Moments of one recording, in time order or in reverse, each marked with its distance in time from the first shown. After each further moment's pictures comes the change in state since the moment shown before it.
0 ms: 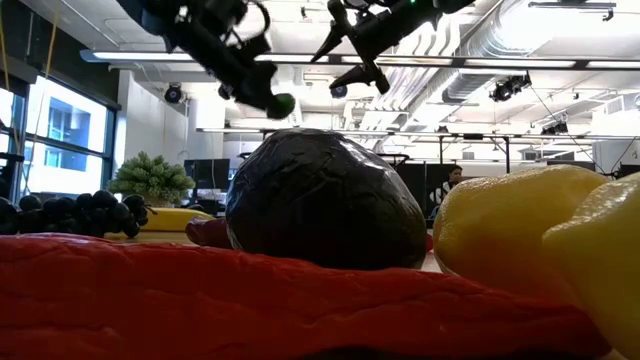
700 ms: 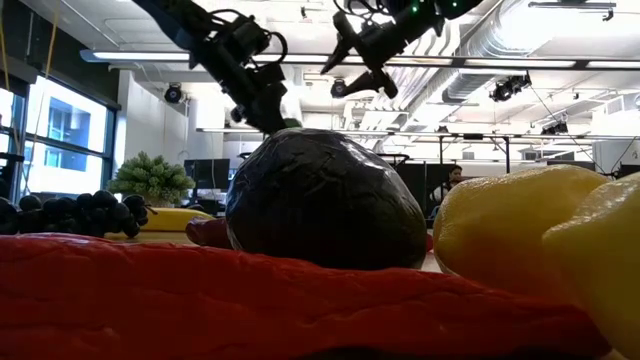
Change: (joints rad) left arm 0.100 0.204 0.202 -0.206 0.160 -0.016; right arm -0.065 -0.001 0.000 -0.034 0.023 -0.077
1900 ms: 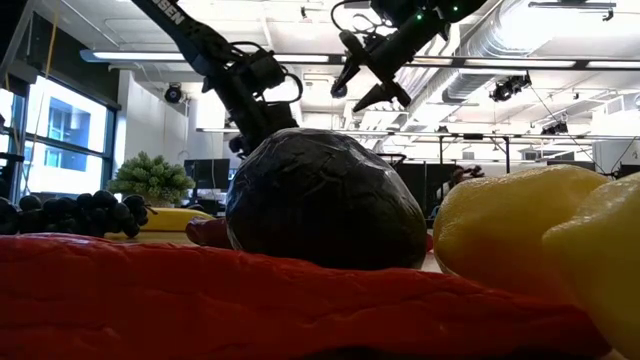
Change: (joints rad) left arm -0.011 0.161 0.015 -0.023 -0.097 -0.169; right arm -0.040 -0.001 0.000 -0.143 -0.022 -0.020
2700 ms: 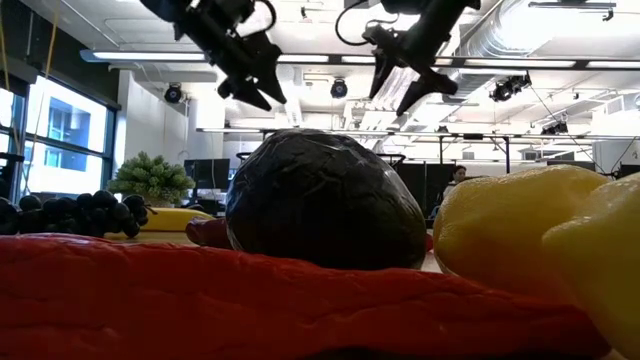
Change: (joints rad) left arm 0.001 -0.315 0.000 -0.029 0.049 -0.001; right arm 0.099 -0.106 0.000 -0.481 0.013 0.160
